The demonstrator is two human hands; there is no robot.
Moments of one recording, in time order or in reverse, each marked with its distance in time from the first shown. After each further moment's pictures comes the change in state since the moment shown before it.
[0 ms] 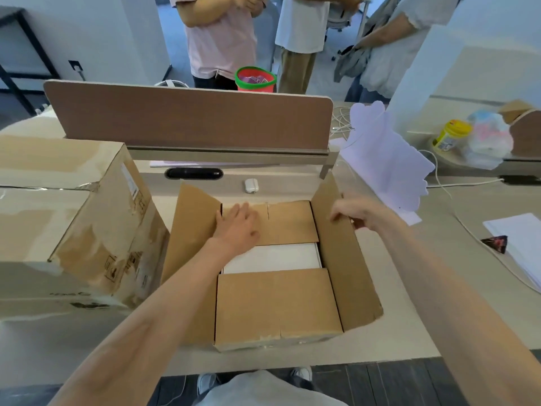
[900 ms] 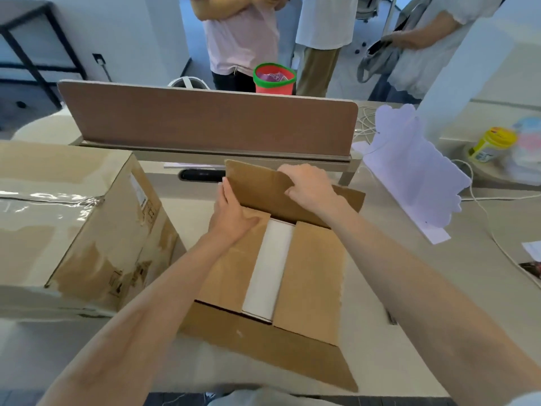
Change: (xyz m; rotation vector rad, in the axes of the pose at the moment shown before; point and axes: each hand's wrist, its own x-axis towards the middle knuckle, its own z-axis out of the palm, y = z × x) left_hand 0.036 -0.036 -0.020 -0.594 0.306 -0.326; right_hand 0.082 -0.100 0.054 -0.688 0.405 -0.750
